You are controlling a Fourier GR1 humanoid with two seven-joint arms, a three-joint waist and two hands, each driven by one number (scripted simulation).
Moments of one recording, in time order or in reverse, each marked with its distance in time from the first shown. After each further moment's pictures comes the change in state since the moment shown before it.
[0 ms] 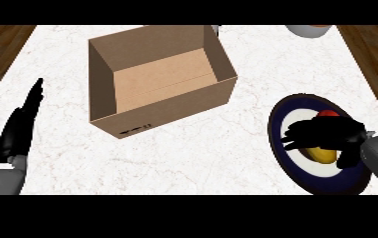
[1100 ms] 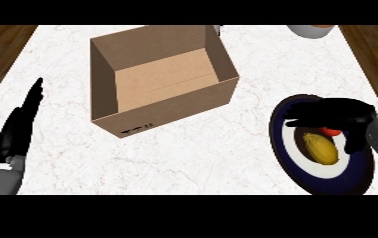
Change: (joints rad) left arm -0.001 0.050 -0.059 0.000 0.069 0.033 -0.005; right arm -0.130 -0.004 0.008 0.147 -0.116 0.009 -0.063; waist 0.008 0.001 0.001
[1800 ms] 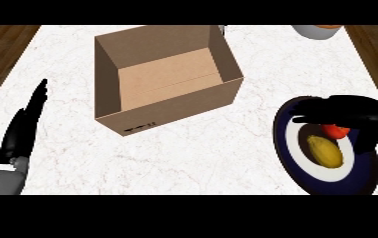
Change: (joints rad) left arm 0.003 0.013 -0.044 0.002 0.032 0.022 -0.024; right arm 0.016 -0.071 -0.008 -0.083 -0.070 0.056 0.040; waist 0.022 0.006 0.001
